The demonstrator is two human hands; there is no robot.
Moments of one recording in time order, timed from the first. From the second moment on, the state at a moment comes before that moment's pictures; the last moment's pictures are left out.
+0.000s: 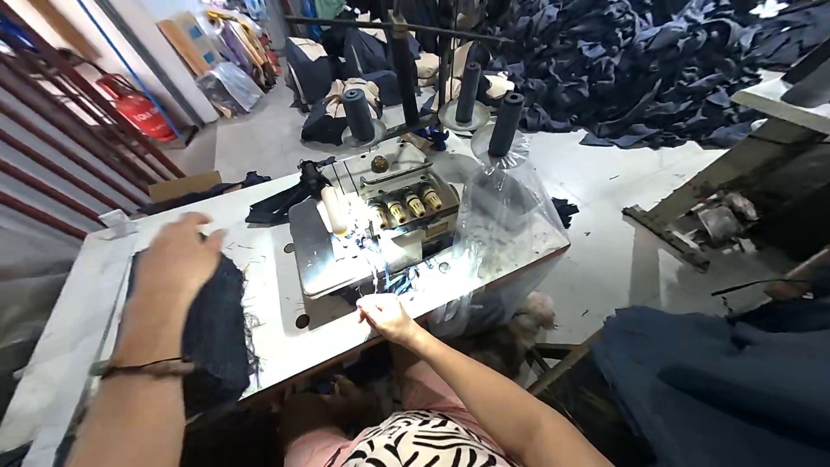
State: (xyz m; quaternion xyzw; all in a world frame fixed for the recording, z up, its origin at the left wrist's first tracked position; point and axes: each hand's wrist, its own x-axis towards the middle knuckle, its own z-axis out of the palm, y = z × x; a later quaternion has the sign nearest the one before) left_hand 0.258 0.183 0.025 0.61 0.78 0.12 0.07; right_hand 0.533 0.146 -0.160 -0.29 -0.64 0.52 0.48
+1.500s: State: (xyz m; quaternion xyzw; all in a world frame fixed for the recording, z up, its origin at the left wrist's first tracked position) left_hand 0.360 0.174 -0.059 0.76 0.51 0.38 0.12; right_hand 0.572 0.058 -0.153 -0.36 -0.65 0.48 0.47
